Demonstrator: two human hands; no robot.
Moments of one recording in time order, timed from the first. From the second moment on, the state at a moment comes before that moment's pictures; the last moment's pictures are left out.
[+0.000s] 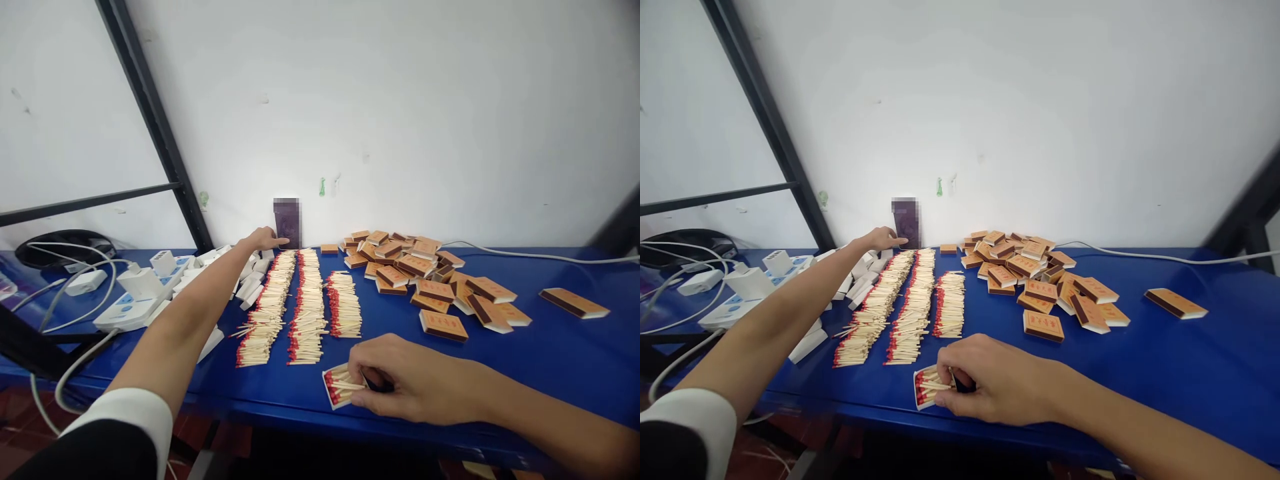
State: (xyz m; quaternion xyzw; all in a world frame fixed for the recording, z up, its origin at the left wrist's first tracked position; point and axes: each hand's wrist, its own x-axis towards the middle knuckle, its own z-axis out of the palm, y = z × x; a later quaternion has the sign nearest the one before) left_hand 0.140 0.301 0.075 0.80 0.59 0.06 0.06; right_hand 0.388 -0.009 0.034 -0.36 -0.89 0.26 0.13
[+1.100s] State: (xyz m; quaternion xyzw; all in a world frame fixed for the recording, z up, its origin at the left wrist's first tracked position) left_hand 0.103 0.135 0.106 0.89 0.43 0.17 -0.04; right_hand 0.392 -0.001 0.030 -0.34 -0.88 0.27 0.17
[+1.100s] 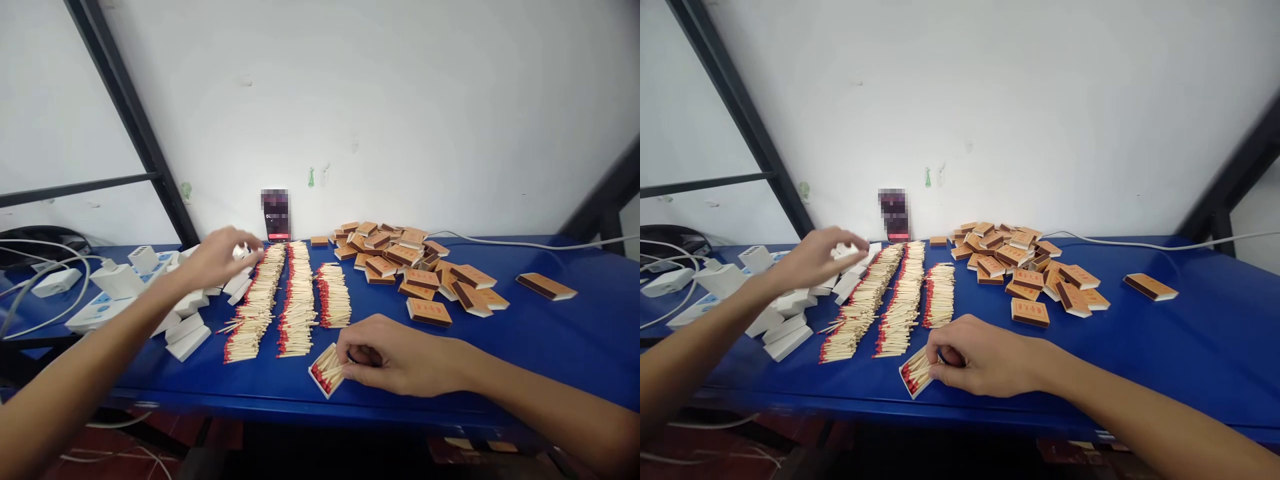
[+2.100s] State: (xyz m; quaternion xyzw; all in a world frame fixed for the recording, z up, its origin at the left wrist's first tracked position) left_hand 0.172 -0.026 -0.005 0.88 0.36 0.31 -0.02; right_hand 0.392 0.001 0.033 -0.34 -0.89 0.25 0.16
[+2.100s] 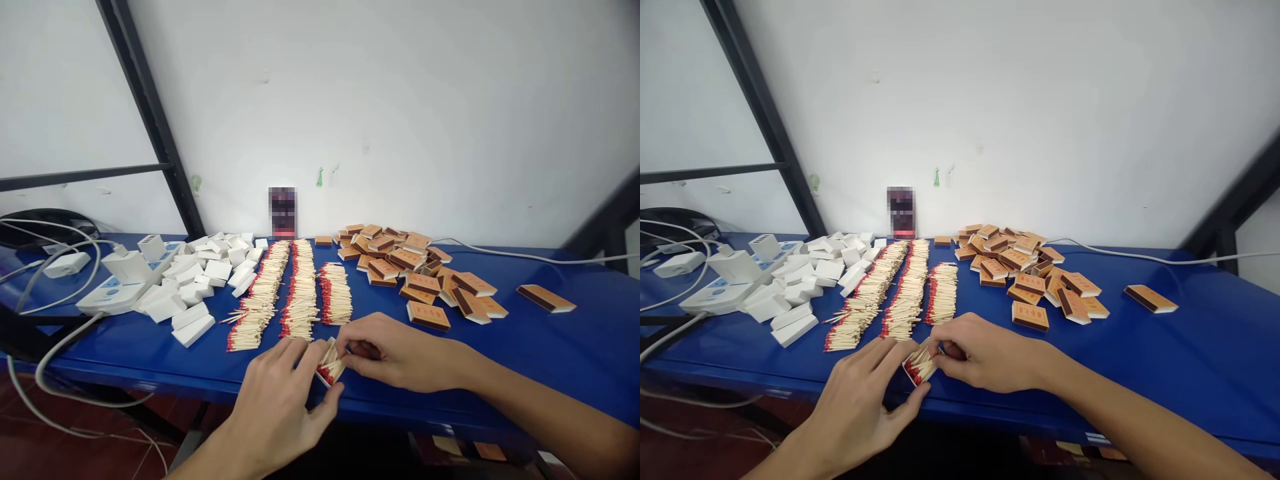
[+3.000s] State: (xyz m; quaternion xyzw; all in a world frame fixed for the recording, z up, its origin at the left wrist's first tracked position) left_hand 0.140 -0.018 -0.004 0.87 0.32 0.37 0.05; right_hand 0.437 -0.013 0.041 -0.49 -0.86 0.00 0.15
